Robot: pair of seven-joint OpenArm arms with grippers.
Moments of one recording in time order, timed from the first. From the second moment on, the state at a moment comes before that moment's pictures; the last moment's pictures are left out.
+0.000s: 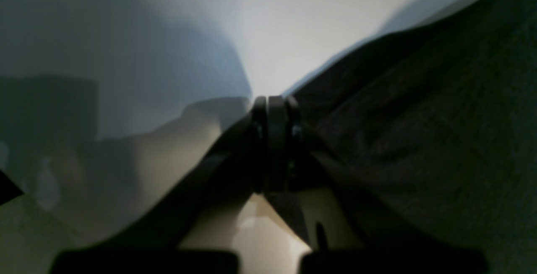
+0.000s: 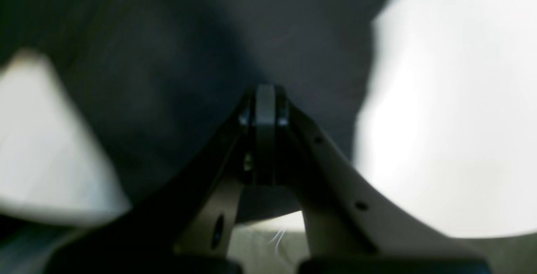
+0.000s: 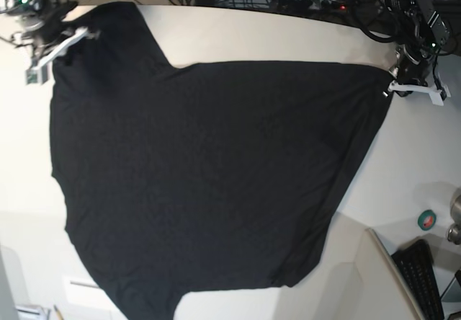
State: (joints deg) left arm 10.8 -8.9 -42.9 72.5 -23.6 -13.4 32.6; right arm -31.8 6.0 21.7 97.6 13.5 16.0 -35.5
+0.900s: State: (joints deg) left arm 11.6 -8.4 -45.1 72.6 -23.9 -13.4 32.5; right arm -20.0 8.9 27.4 76.3 13.9 24.5 -34.1
